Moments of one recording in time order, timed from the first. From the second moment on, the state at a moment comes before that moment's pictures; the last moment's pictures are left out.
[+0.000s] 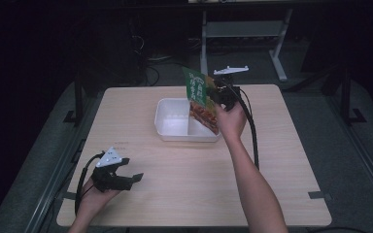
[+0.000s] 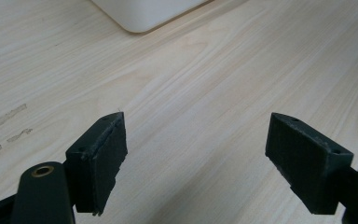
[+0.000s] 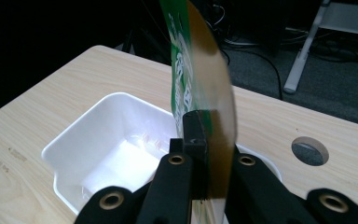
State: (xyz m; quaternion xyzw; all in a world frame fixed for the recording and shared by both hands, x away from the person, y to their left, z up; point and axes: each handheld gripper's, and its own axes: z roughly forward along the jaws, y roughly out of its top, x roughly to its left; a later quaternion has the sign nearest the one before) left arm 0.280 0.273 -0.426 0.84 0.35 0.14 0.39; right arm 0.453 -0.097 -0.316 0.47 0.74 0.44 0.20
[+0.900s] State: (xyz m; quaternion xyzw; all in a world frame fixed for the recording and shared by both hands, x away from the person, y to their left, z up) left arm 0.281 0.270 -0.427 0.84 0.35 0.14 0.39; right arm 0.444 -0.127 -0.340 0.49 0.74 0.43 0.19
